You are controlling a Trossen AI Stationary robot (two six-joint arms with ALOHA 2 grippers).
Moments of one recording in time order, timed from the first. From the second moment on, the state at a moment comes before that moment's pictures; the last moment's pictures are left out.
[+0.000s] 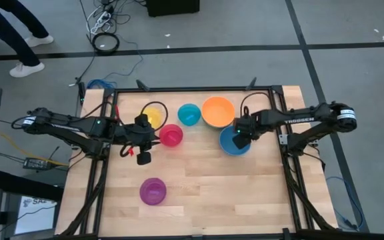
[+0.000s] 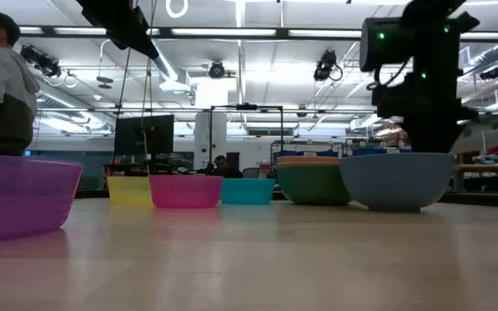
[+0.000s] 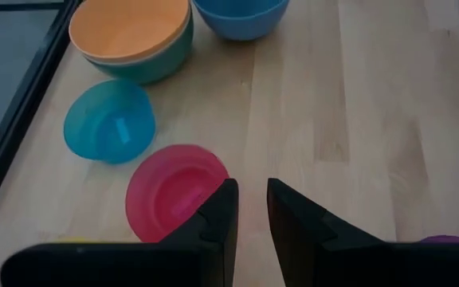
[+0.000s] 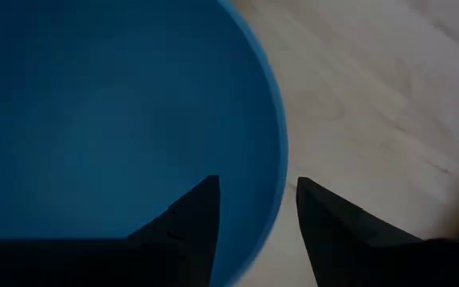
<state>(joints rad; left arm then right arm) -0.17 1.06 0.98 -0.70 -0.30 -0.14 -0.13 1.32 0.81 -0.98 0.19 0.89</state>
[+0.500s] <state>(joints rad) -0.17 1.06 0.98 -0.70 -0.30 -0.14 -0.13 1.29 0.74 -0.82 0.15 0.83</state>
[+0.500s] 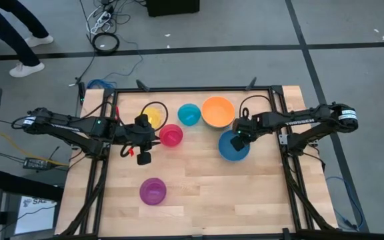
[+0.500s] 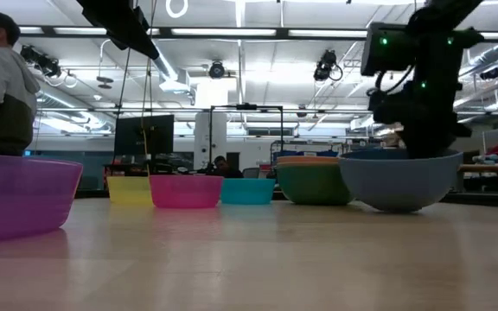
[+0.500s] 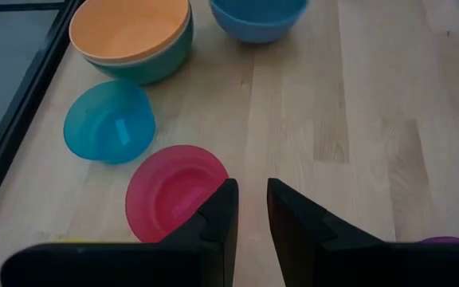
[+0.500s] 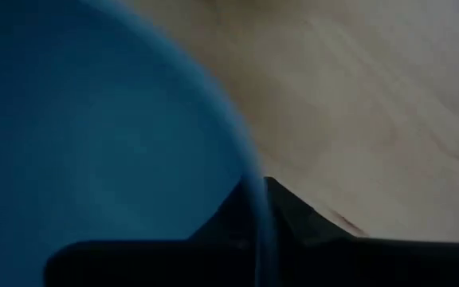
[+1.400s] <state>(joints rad) -0.17 1.06 0.98 -0.66 -0.30 -0.17 -0.52 1.58 1.16 -0.70 0.10 0.38</state>
